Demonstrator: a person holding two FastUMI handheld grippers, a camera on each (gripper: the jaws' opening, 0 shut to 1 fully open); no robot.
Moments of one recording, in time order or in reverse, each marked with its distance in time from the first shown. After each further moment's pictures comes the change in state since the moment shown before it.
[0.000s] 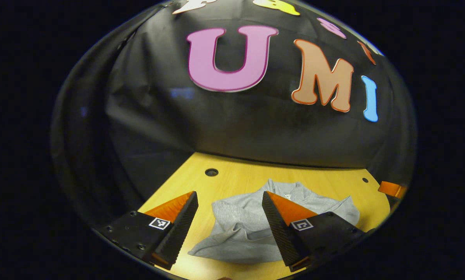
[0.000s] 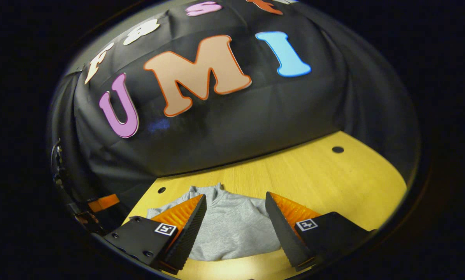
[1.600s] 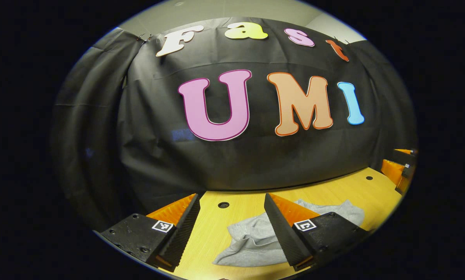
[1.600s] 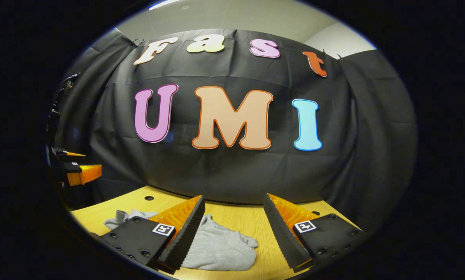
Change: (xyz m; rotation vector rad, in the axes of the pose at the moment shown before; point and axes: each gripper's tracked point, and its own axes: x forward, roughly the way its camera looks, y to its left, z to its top) left arm -0.063 -0.006 0.058 0.154 -0.218 0.043; right arm -0.056 0.054 0.063 -0.337 -0.329 -0.004
